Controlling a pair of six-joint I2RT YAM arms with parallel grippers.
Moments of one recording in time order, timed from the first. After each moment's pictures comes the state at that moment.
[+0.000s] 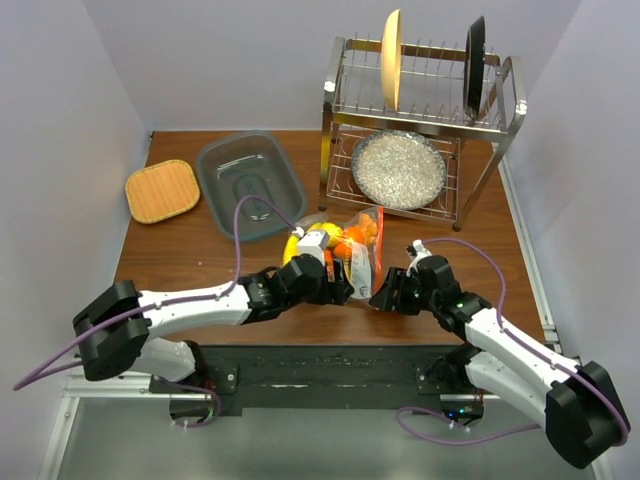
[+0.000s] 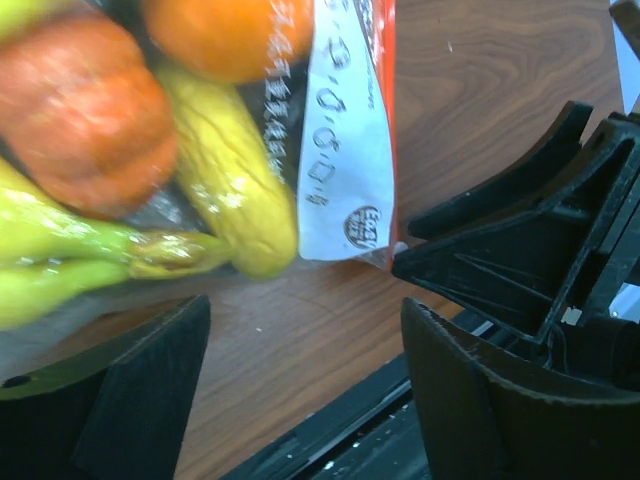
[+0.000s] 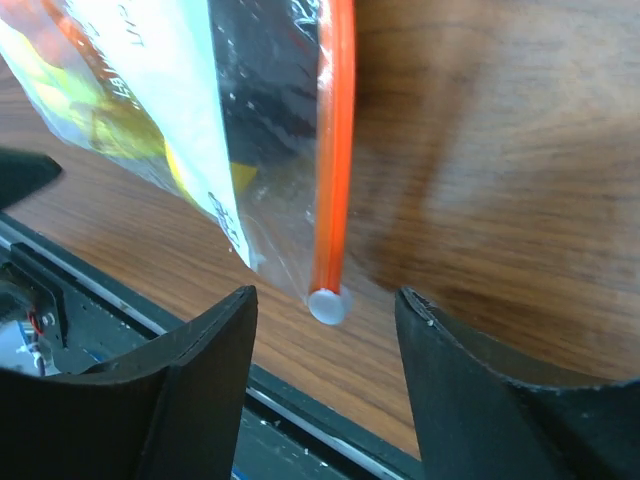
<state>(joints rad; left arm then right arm) -1.07 1.35 0.73 -0.01 -0.23 -0.84 0.51 0.88 0.32 -0.20 -0.23 0.69</state>
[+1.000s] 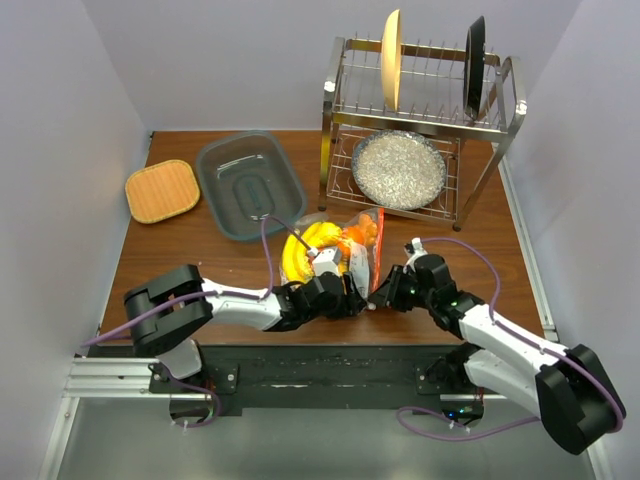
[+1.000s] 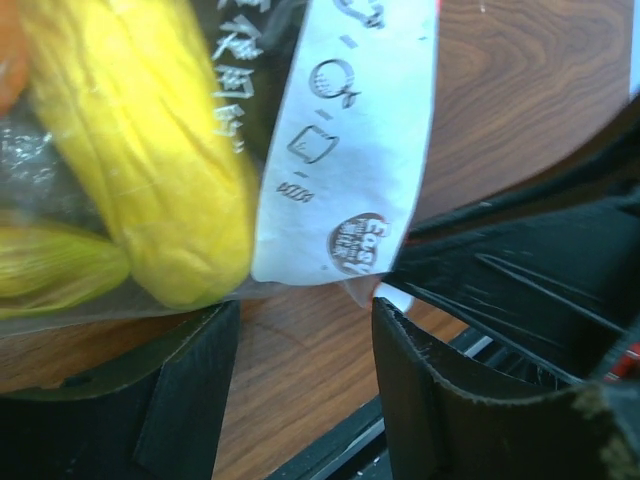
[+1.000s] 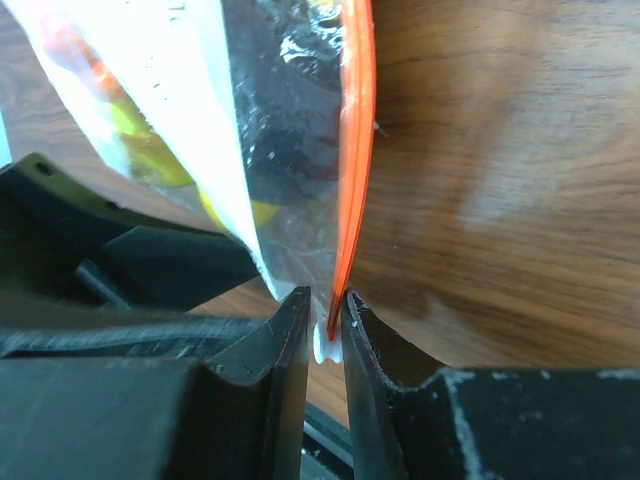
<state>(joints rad) -1.15 1.64 0.70 0.27 -0.24 -1.06 0.51 0.97 0.29 -0.01 -0.27 0.80</state>
